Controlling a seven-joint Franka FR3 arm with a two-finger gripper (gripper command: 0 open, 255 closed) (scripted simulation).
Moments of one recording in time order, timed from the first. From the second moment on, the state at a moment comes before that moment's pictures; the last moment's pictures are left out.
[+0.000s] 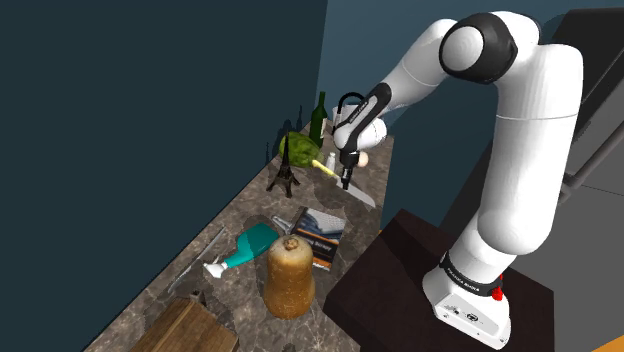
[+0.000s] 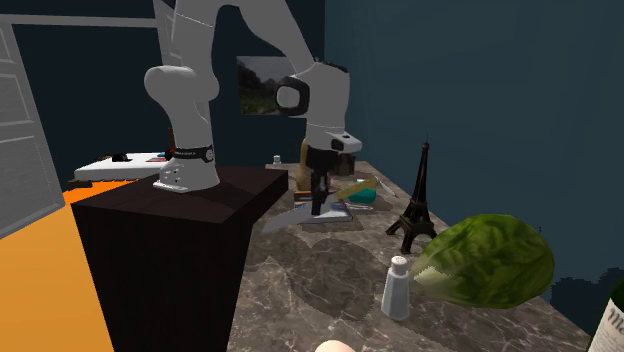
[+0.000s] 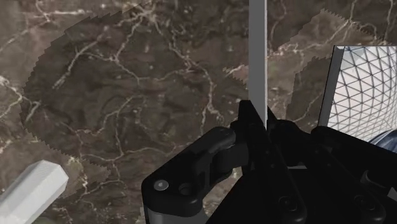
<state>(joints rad) -0.07 0.36 -0.23 -2.31 0.08 2.56 -0.73</state>
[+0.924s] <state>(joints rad) -0.05 0.19 -0.27 -2.30 0.01 2.39 -0.69</state>
